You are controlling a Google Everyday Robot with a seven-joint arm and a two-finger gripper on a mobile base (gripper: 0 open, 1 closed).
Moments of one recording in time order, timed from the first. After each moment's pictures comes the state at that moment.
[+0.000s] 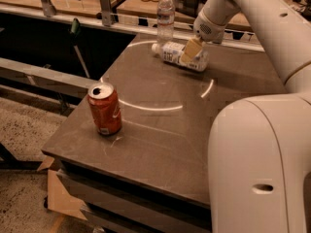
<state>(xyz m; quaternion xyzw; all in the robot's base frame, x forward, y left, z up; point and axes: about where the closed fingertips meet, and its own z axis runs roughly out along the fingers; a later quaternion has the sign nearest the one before) 0.747 -0.129 0.871 -0.49 0.84 0.06 0.21</state>
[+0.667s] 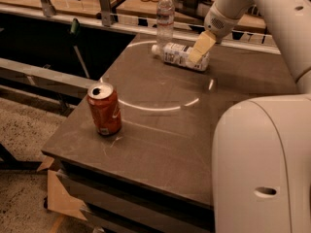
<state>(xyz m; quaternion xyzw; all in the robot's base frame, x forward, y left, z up) 0.722 -0.156 0.889 -0.46 0.86 0.06 0.18</state>
